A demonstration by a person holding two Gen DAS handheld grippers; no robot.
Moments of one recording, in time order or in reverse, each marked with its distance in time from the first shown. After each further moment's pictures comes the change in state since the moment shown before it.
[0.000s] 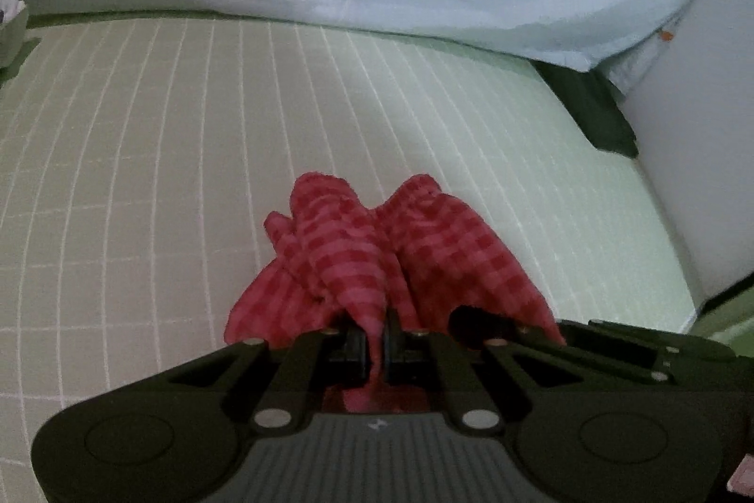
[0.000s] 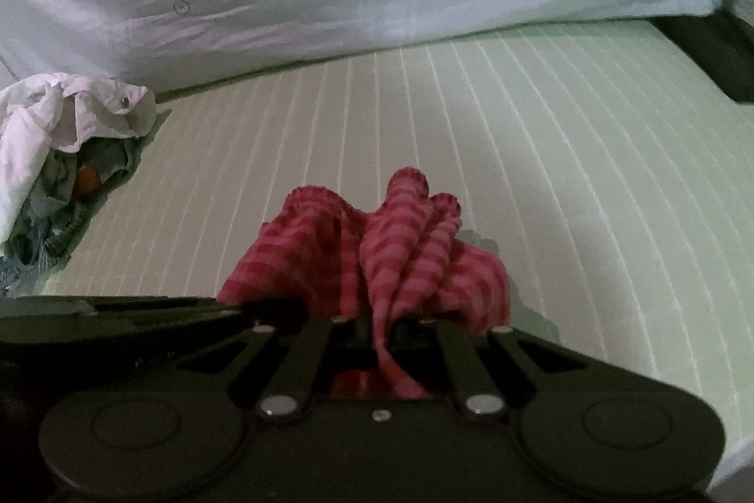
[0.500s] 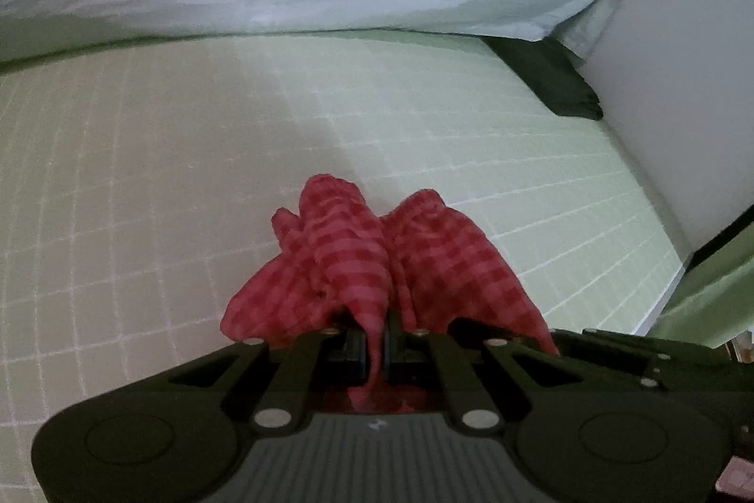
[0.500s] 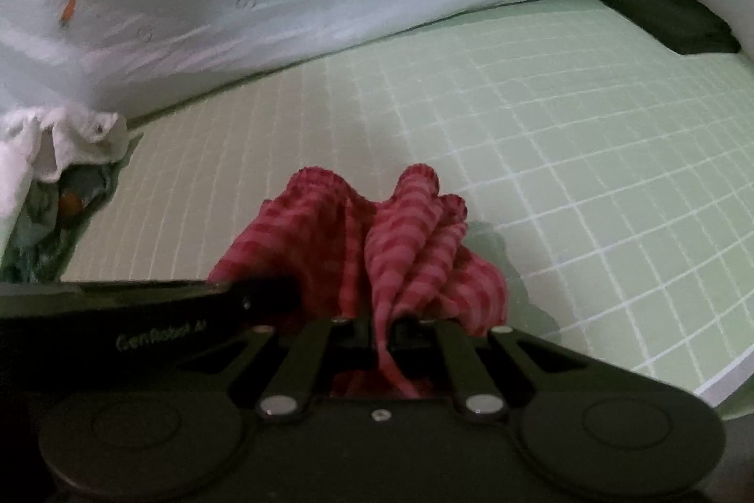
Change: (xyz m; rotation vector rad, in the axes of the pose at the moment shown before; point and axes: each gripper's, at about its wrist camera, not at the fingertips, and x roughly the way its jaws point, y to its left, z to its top) left arm 0.005 -0.043 0.005 0.129 -0.001 -0.027; right arm -0.022 -0.028 -0.021 0.123 -0.046 -0.035
